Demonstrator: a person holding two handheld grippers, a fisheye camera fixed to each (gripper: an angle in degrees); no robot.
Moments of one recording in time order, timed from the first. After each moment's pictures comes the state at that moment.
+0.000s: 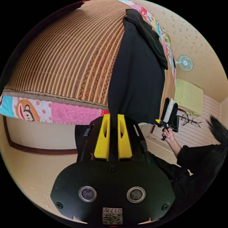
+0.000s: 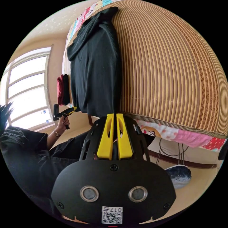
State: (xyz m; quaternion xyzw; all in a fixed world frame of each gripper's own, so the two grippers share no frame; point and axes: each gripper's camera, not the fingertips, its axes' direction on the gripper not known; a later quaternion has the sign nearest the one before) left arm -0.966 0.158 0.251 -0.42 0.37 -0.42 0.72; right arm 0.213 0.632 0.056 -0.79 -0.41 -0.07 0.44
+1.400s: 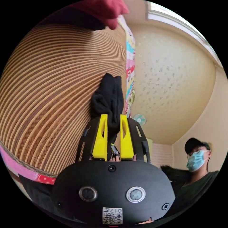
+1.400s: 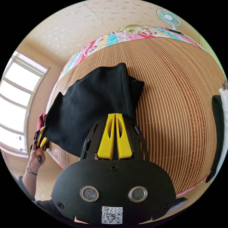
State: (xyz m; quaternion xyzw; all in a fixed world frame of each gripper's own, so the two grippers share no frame) left arm -1.027 0.160 0.345 -0.08 0.38 -0.73 0.56; right arm 0.032 0.575 0.107 -0.61 -0.36 -0.10 0.70
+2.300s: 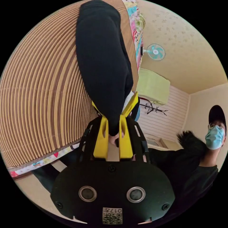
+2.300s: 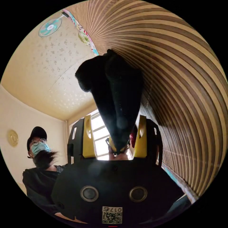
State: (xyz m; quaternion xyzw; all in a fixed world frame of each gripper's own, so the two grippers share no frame) left arm -0.727 -0.019 0.411 -0.33 0.59 -0.46 0.58; right arm 0.192 0.627 0.177 -0.63 -0.48 0.52 0.32
